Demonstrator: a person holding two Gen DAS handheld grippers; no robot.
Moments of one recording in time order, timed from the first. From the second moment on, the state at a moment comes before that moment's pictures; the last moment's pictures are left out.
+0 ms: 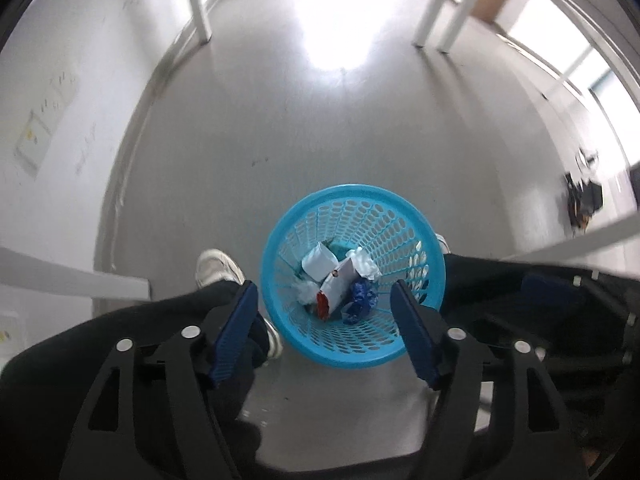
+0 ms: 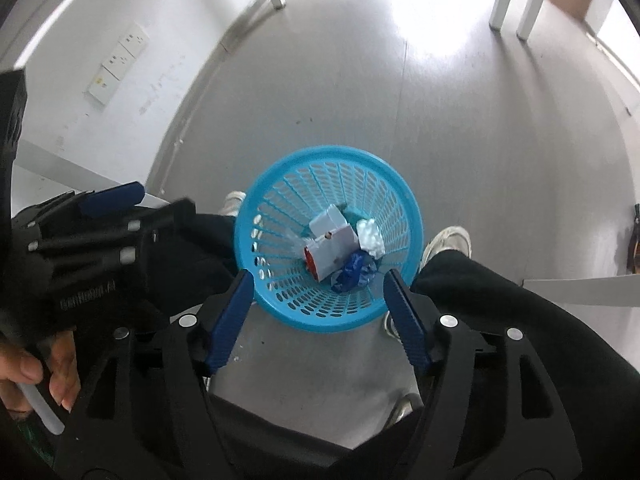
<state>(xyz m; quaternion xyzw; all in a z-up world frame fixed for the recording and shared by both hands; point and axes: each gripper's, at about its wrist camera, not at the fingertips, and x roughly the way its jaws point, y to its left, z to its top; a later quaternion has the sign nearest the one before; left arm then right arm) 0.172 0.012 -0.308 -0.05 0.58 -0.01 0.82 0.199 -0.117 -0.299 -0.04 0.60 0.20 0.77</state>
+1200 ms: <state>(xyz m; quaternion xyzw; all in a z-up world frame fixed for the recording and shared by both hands) 0.014 0.012 -0.136 -0.01 0.38 -0.05 0.93 0.048 -0.168 -0.111 -0.04 0.39 0.24 0.89</state>
